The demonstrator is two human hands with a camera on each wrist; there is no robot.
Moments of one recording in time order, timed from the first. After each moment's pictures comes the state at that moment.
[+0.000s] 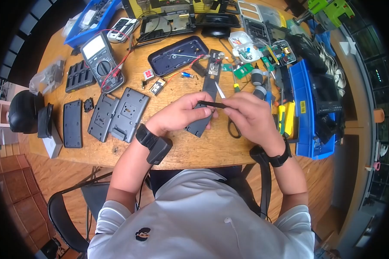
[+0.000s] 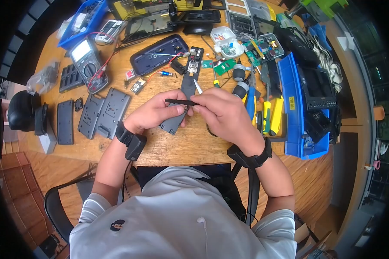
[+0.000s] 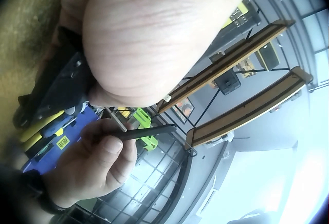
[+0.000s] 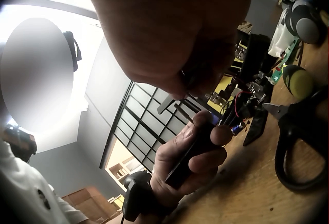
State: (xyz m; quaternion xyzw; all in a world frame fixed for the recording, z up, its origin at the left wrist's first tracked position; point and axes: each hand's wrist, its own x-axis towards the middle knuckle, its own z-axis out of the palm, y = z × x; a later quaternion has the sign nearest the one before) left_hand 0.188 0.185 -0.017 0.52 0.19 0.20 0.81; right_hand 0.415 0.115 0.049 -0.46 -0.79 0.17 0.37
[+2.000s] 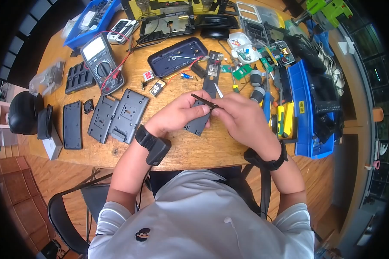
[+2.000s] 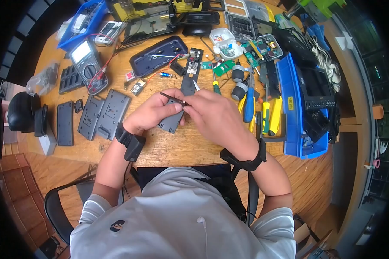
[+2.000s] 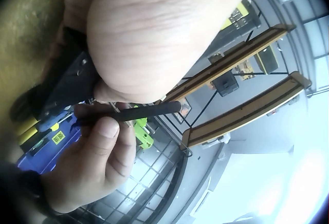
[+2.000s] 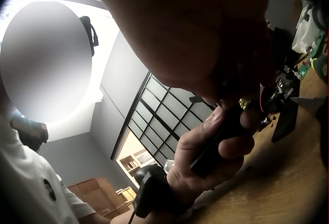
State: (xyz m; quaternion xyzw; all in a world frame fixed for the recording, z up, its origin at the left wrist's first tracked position) left_hand 0.187 0.183 -0.006 0.51 0.21 0.22 0.80; right_hand 0.393 0.115 0.057 -0.51 -0.79 0.16 0.29
